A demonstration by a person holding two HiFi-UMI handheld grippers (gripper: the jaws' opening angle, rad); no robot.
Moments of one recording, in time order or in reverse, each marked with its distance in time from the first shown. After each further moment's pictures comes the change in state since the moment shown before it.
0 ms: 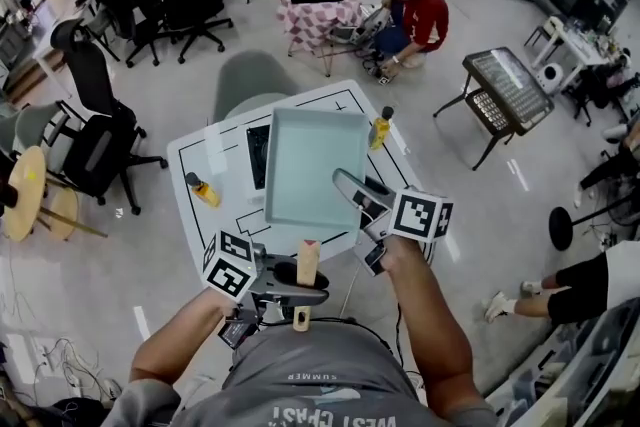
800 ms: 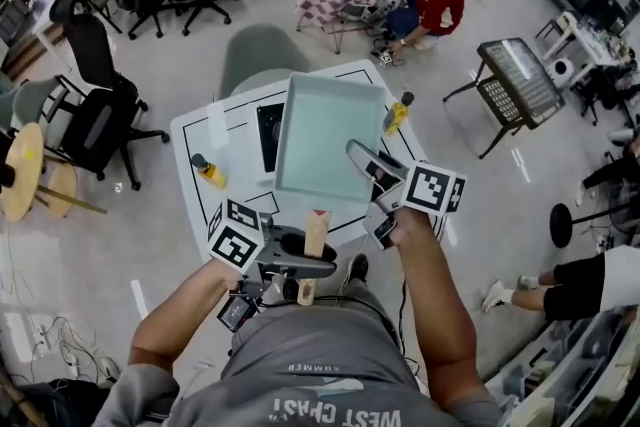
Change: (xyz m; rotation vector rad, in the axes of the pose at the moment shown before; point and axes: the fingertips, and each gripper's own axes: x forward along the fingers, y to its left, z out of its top) left arm -0.038 0.035 0.022 -0.027 -0.030 -0.005; right arm 0.050 -0.024 0.012 0.016 0.010 -0.034
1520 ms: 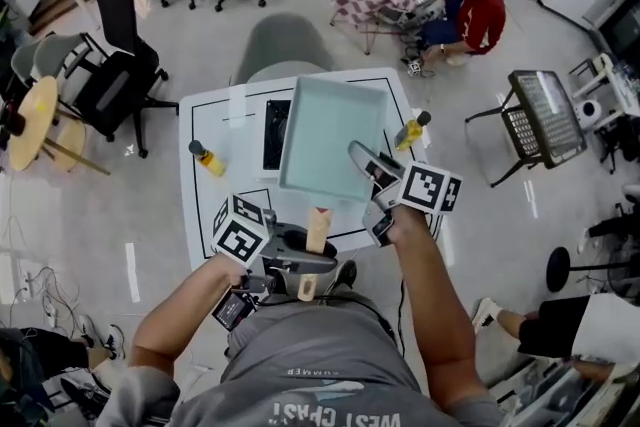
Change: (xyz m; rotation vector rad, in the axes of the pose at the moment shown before) left arm 0.025 0.063 0.032 -0.077 -0.133 0.105; right arm 0.038 -0.062 0.016 0.002 0.157 0.036
